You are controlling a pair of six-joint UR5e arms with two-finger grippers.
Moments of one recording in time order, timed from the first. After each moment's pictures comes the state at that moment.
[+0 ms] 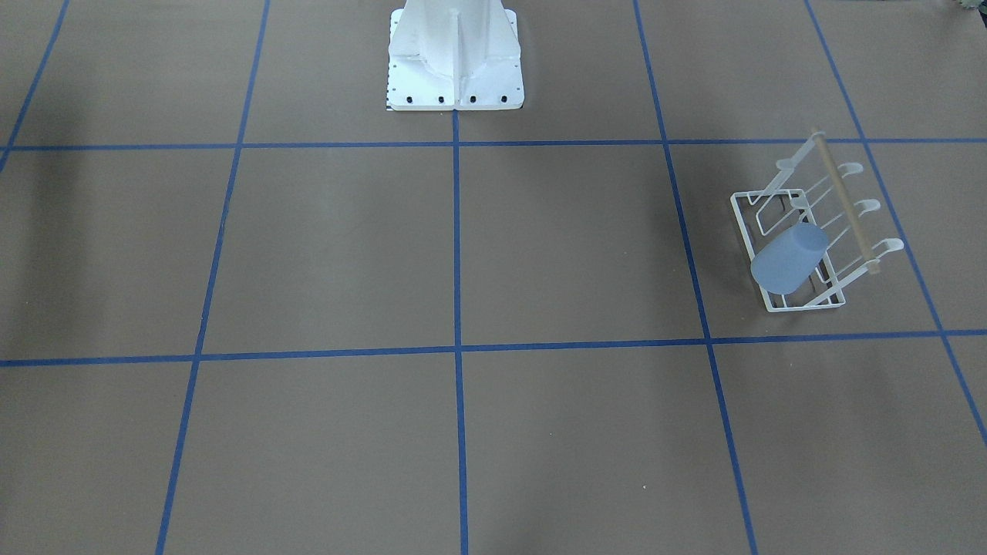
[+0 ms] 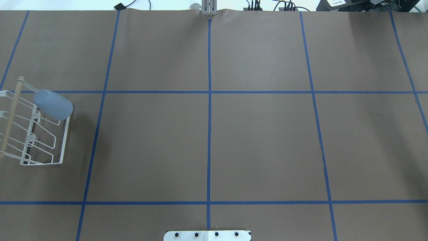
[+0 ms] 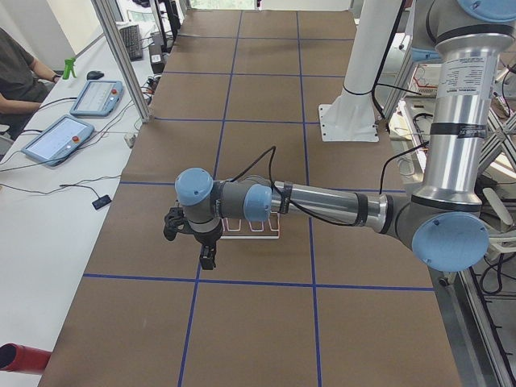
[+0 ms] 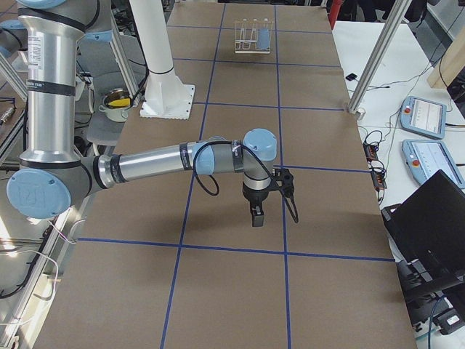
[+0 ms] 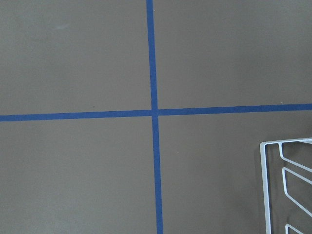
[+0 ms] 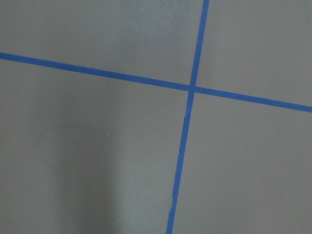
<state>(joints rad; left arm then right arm) -1.50 -1.63 -1.64 -1.51 -2.36 -0.07 1.47 -1.66 1.88 -1.69 2.26 -0.02</state>
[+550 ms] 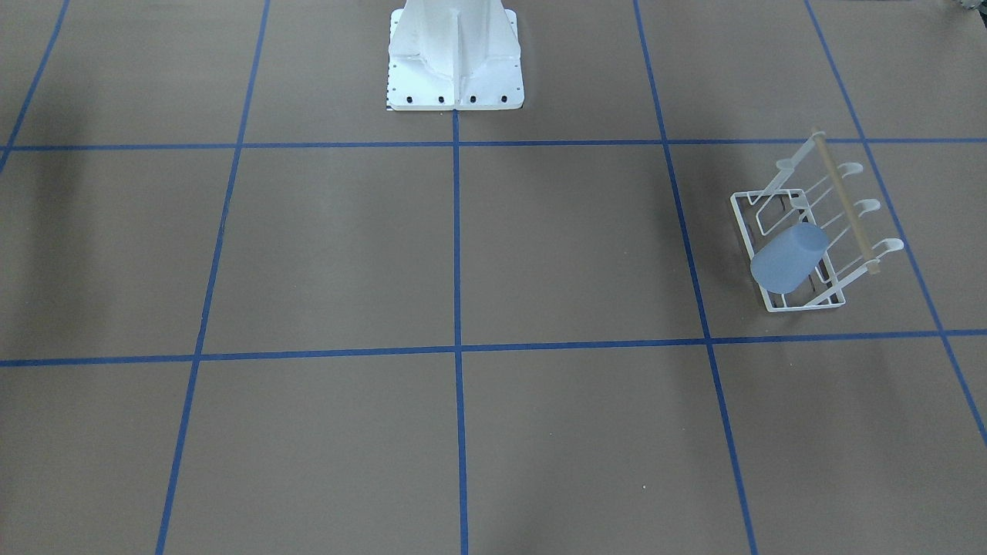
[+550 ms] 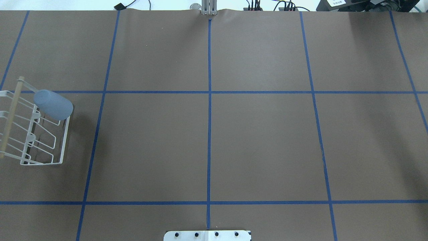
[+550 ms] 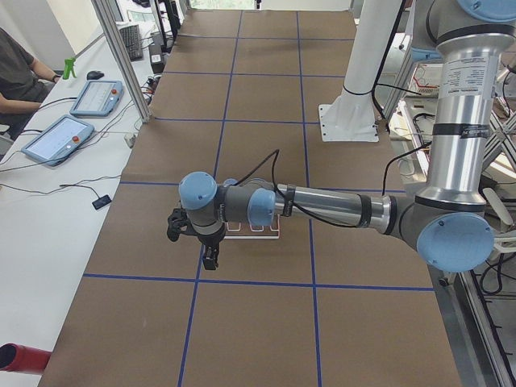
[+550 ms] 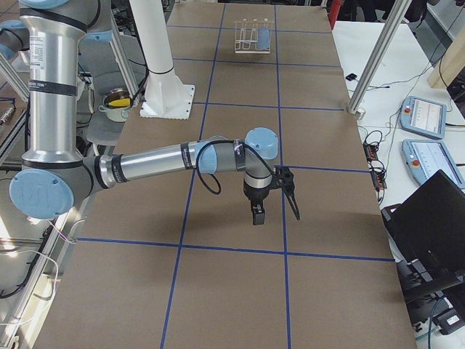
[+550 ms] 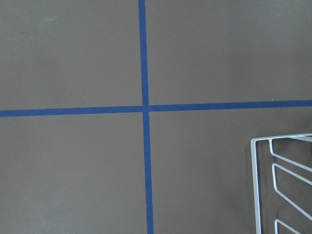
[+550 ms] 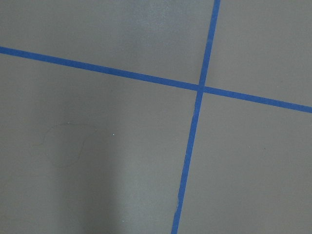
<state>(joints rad) -1.50 -1.55 -1.63 -1.66 -2.38 -0.06 1.46 -1.65 1.88 -1.69 2.25 -0.02</state>
